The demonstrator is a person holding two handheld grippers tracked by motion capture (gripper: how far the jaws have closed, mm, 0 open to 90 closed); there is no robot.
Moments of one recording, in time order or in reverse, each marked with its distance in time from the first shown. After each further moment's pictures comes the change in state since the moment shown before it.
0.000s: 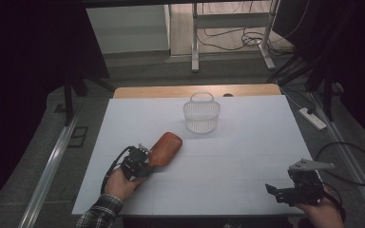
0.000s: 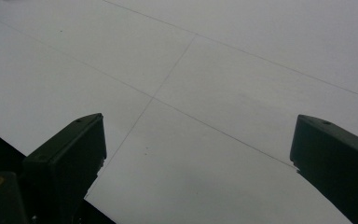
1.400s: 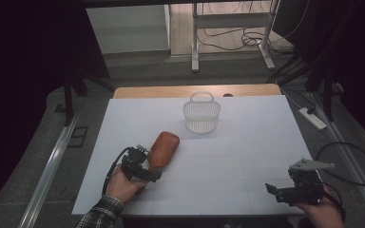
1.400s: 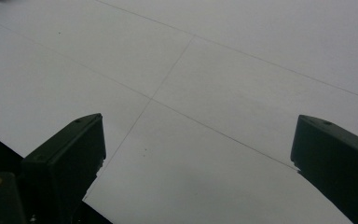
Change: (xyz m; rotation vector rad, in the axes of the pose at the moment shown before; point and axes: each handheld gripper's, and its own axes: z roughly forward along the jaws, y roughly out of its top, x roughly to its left) left arm 0.002 -0.003 0.006 -0.018 -0.052 -0.066; right arm 0.000 0.000 0.000 -0.004 -0.006 0.007
